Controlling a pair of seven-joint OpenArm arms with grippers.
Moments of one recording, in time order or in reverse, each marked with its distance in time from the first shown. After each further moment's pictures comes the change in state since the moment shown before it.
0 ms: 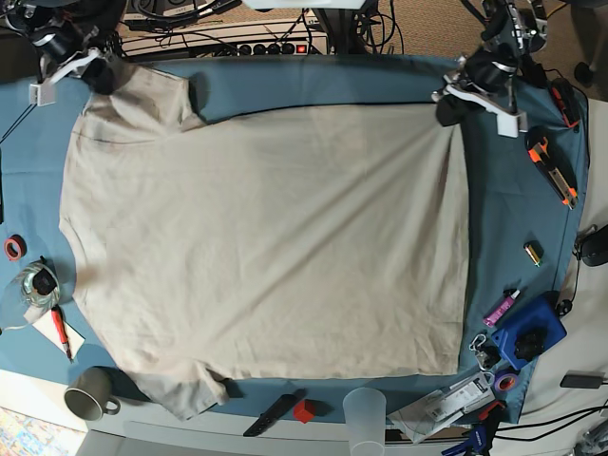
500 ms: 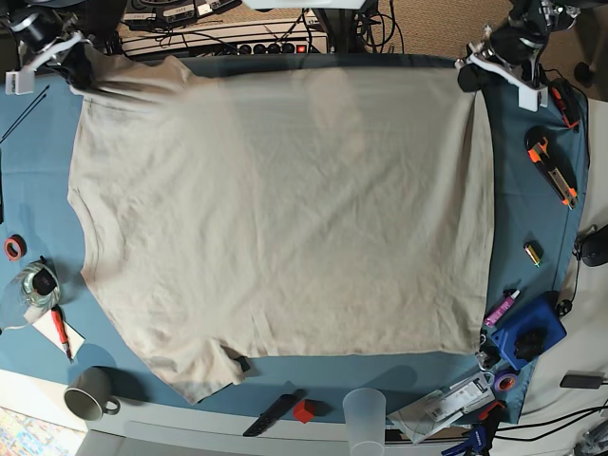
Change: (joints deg) left arm 7.1 -3.7 -5.5 3.4 -5.5 -3.2 8.3; right arm -6.6 -0.4 8.1 8.7 5.2 0.2 -2.2
